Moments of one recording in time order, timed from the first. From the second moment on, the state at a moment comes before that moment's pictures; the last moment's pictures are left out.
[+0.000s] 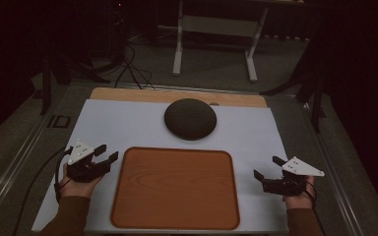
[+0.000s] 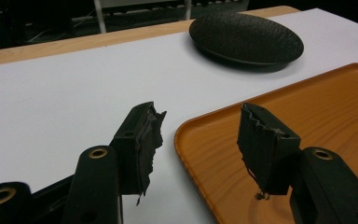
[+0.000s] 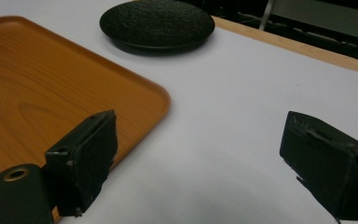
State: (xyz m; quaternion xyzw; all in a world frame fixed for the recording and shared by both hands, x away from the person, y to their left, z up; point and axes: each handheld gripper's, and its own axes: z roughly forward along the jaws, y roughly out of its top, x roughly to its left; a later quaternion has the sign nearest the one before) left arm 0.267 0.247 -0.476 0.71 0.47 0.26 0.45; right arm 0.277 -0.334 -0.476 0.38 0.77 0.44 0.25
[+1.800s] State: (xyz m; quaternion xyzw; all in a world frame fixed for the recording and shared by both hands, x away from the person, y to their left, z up) left arm 0.378 0.147 -0.442 0.74 0.44 0.22 0.47; right arm 0.278 -0.333 -0.474 0.38 0.77 0.45 0.26
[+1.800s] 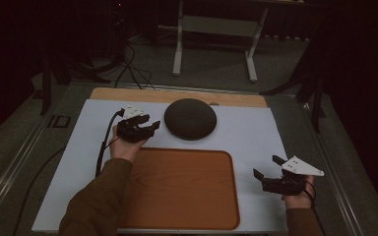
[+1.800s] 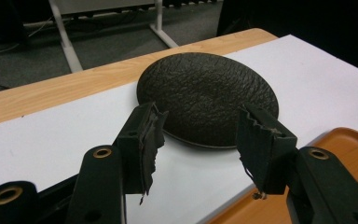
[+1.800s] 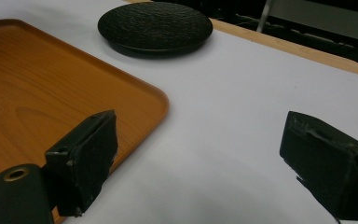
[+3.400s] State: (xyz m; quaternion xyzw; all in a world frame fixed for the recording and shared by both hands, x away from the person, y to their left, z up) left arm 0.465 0.077 -0.505 0.74 0.51 0.17 0.41; right arm 0.283 -0.322 -0.474 0.37 0.77 0.45 0.26
